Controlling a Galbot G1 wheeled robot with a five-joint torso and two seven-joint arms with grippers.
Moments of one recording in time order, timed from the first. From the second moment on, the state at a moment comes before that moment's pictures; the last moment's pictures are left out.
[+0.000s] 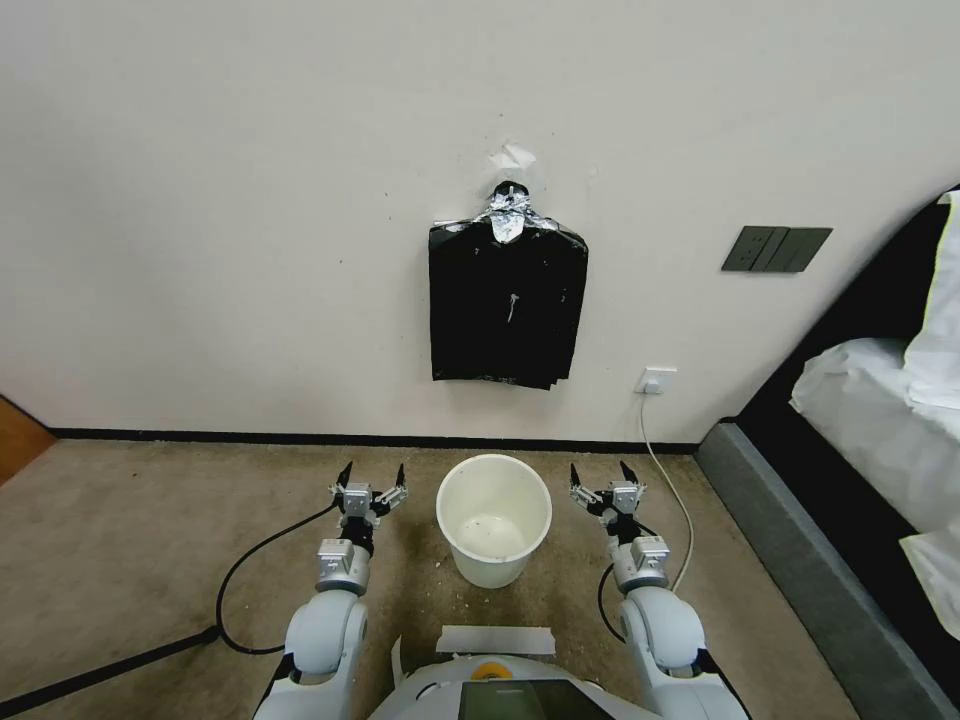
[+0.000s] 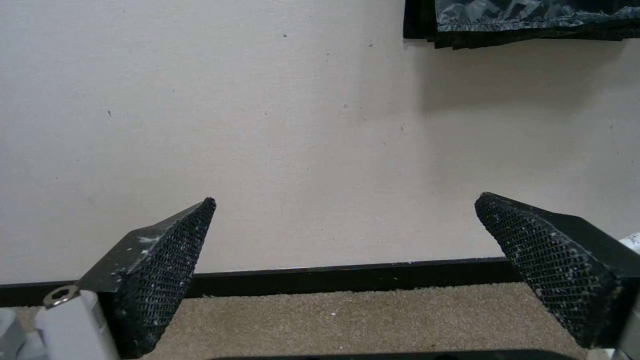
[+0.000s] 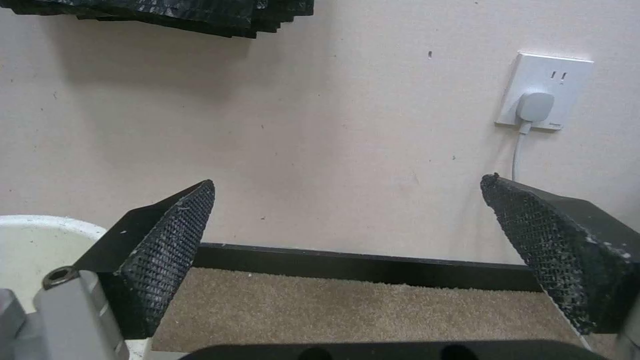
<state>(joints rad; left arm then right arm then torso) 1.55 -1.50 -0.55 -2.00 0.00 0.00 0.00 -1.55 1.50 0.55 2.00 0.00 0.00 0.00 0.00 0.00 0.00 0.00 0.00</state>
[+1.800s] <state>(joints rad) 1.74 -1.42 -0.54 -2.04 -0.10 -0.37 -0.08 -1.79 1.46 0.45 2.13 0.01 0.25 0.14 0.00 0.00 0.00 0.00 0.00</state>
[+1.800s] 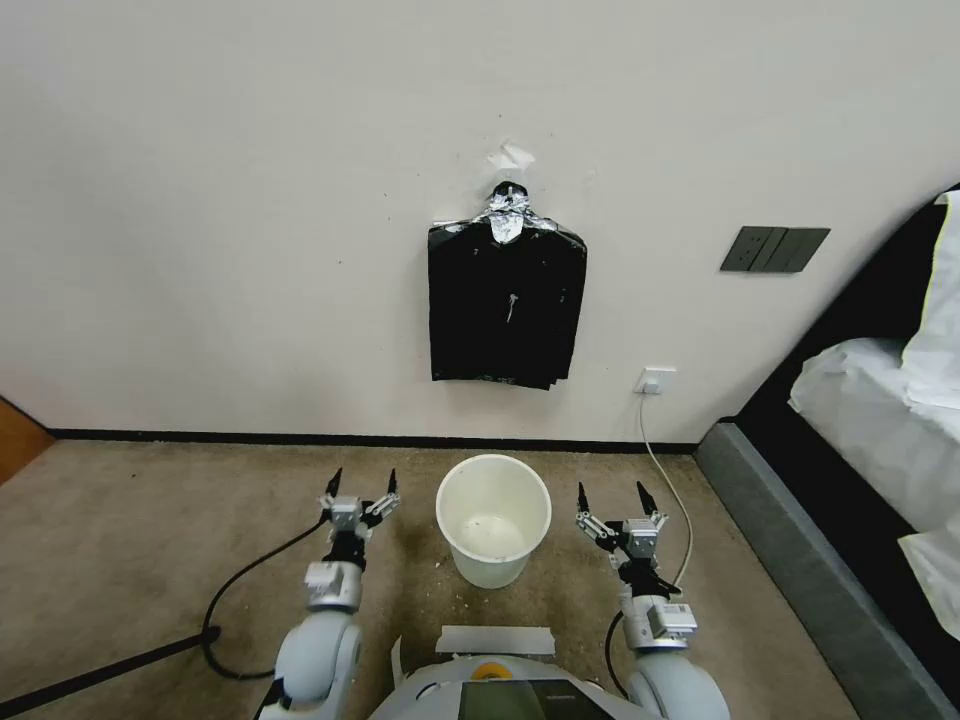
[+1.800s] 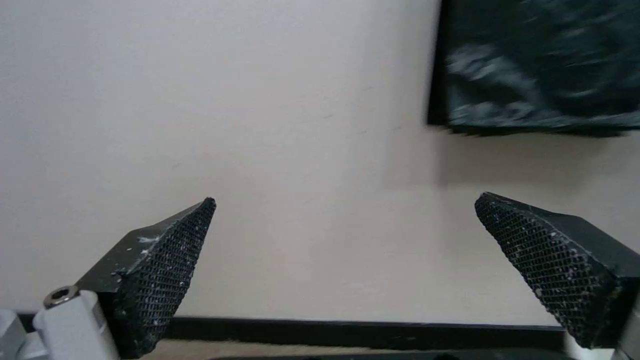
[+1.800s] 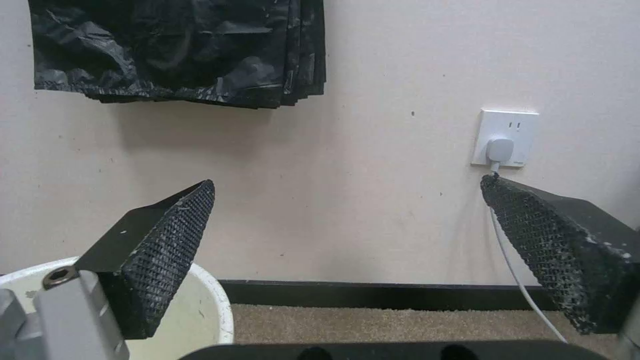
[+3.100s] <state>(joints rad) 1.79 -1.42 -0.55 -2.10 -0.09 -0.37 -0.07 -0.90 1.19 0.22 2.10 1.18 -0.17 0.32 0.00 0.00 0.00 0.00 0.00</state>
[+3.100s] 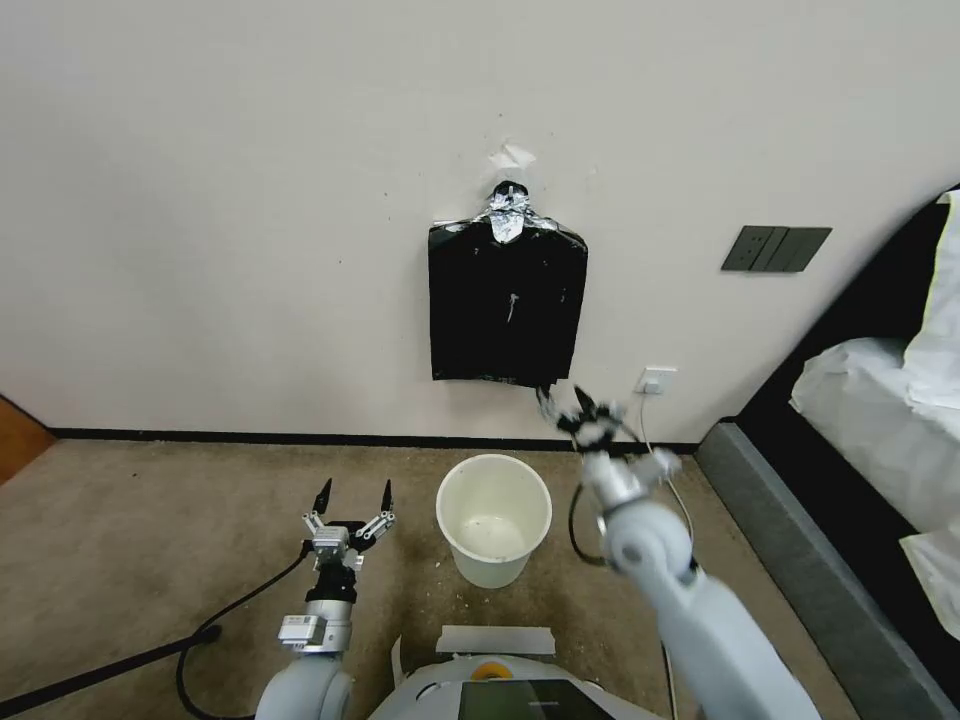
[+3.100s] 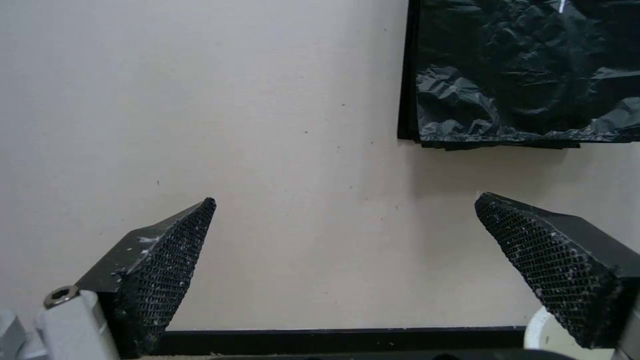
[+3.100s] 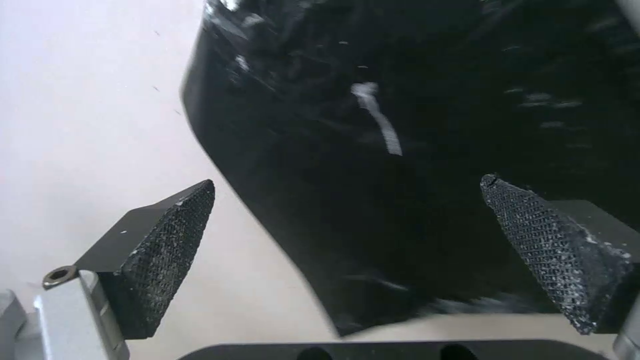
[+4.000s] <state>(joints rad) 1.79 -1.40 -0.61 -2.15 -0.13 -0.34 -0.08 -0.45 1.44 0.25 1.69 1.42 -0.25 0.26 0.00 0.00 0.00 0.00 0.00</state>
